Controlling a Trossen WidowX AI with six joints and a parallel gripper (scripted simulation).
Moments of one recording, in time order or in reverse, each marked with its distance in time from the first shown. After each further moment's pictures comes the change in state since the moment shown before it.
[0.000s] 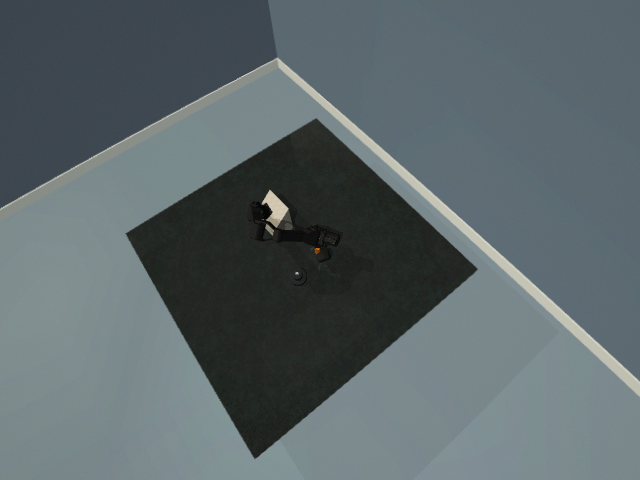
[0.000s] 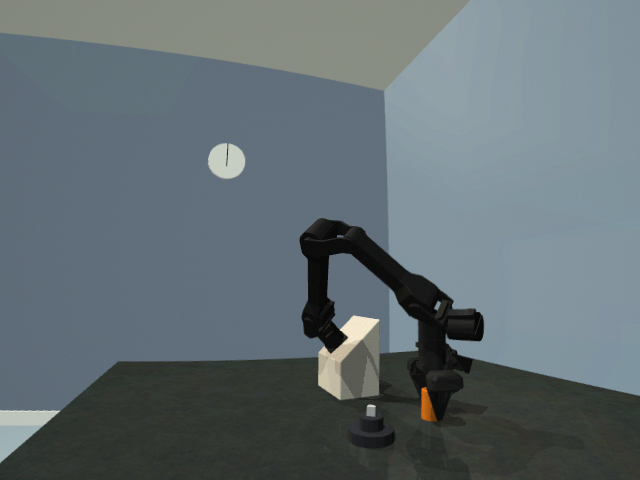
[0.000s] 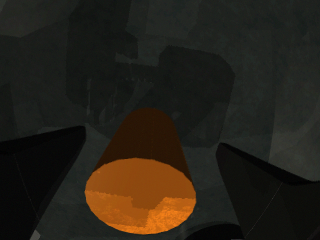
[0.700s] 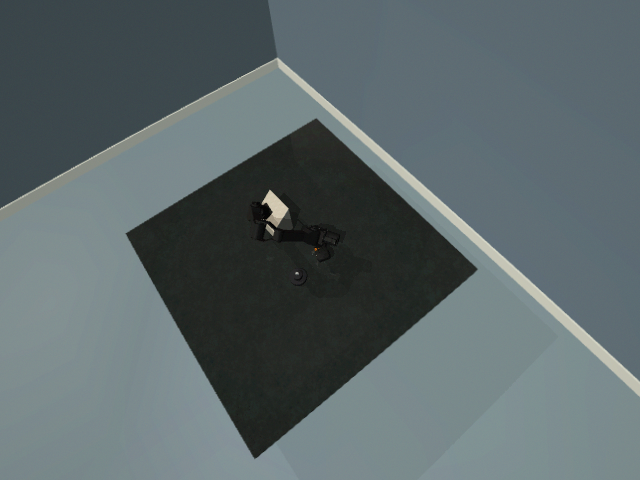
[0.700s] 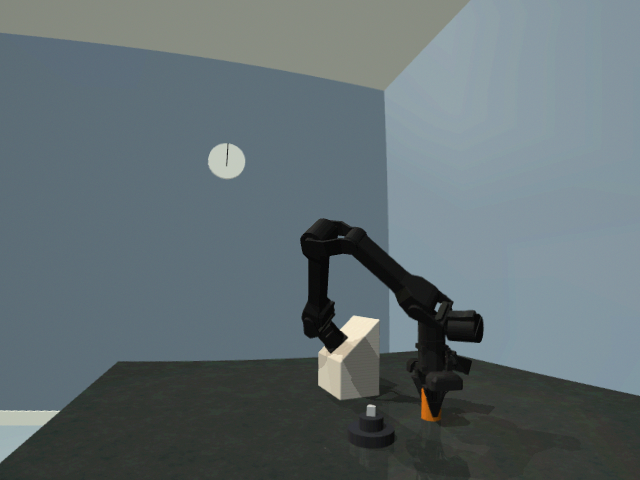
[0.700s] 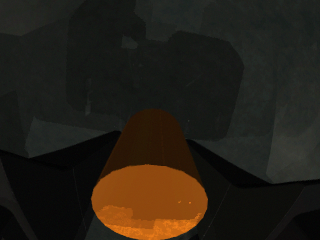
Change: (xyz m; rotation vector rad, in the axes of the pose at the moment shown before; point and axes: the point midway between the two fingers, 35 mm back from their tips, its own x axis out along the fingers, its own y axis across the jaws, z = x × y) arm 0.003 0.003 0.000 -0.005 0.005 0.002
